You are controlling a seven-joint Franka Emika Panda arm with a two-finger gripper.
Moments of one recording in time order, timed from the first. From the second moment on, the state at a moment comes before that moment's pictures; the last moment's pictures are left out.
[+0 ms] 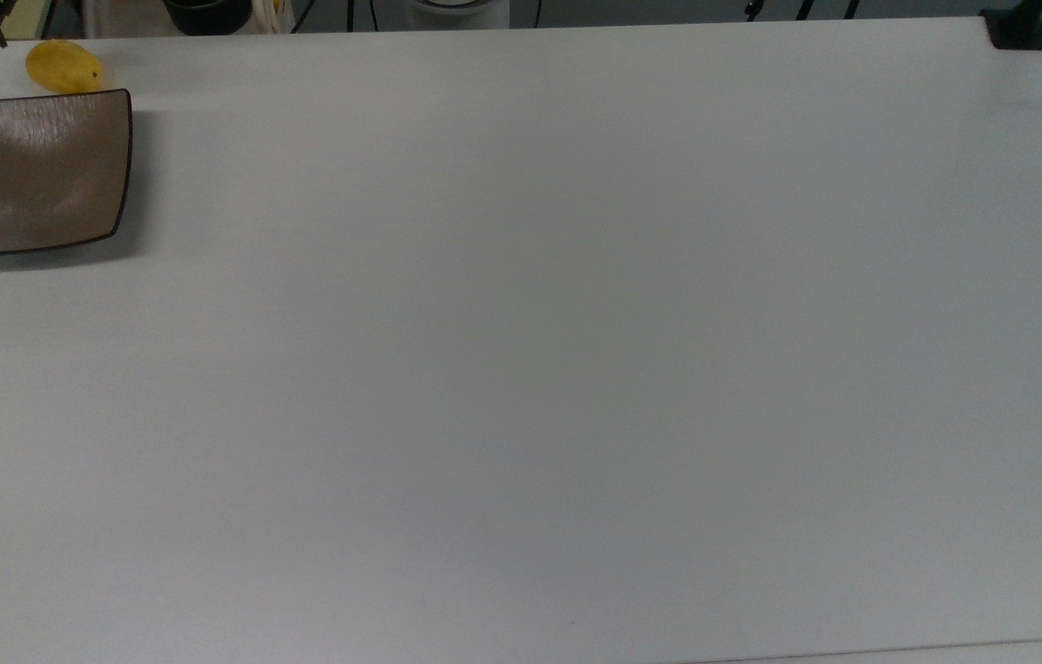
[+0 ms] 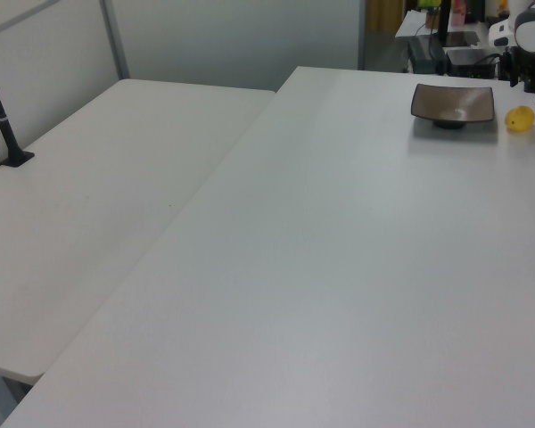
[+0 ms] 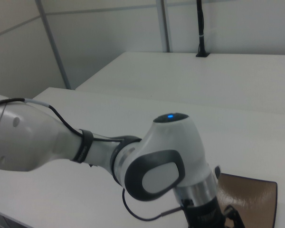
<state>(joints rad) -0.72 0.05 -0.04 -2.17 -0.46 2.30 -1.41</state>
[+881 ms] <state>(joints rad) -0.74 0.15 -0.03 -2.18 -0.49 2.34 -1.43</state>
